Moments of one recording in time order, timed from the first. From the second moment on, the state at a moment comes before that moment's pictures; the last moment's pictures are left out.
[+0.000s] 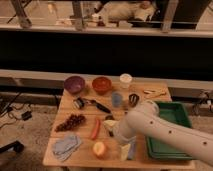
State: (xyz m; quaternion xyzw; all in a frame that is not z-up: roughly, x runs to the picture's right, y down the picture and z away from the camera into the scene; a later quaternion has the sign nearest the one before) arm 0.017 0.241 0.666 -0.27 -0.26 -0.17 0.91
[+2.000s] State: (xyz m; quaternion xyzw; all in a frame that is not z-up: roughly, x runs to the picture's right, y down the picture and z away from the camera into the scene) arm -0.197 0.299 0.724 -0.30 -0.34 -0.27 0.85
